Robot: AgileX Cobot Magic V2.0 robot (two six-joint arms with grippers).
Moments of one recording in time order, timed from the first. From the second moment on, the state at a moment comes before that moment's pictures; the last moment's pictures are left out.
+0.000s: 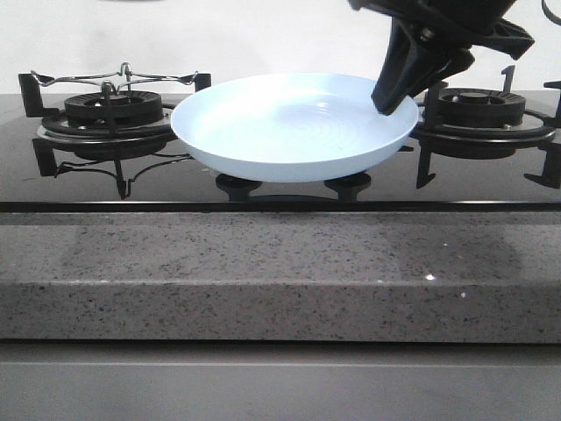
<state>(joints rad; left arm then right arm) 0.32 1.62 -1.35 -1.57 0.96 0.69 0.31 1.59 -1.28 0.39 0.71 -0.17</state>
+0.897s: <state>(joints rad) -0.11 1.24 -1.04 -1.50 0.69 1.03 0.31 1.59 -1.28 0.39 0.71 -0.17</state>
